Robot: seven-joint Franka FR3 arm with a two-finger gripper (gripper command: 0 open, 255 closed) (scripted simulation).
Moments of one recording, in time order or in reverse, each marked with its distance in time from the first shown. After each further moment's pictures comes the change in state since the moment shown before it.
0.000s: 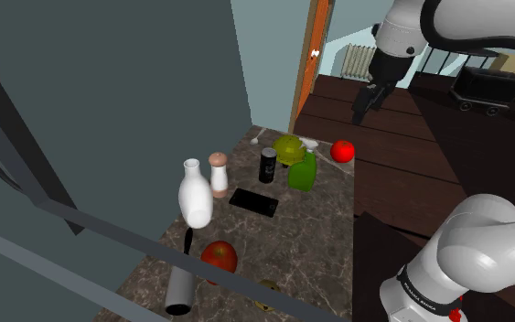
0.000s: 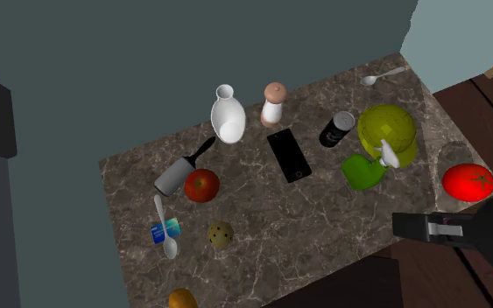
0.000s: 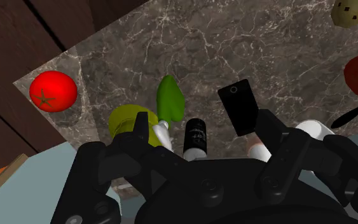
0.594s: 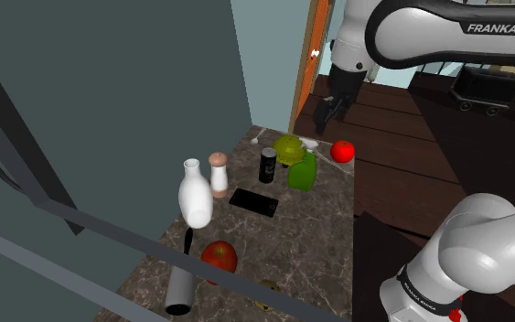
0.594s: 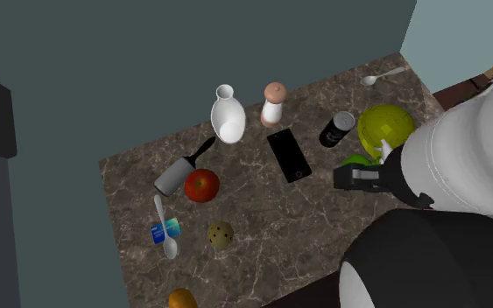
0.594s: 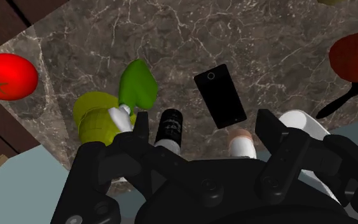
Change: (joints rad) arm 0.029 0.181 0.083 0.027 0.060 0.133 0.098
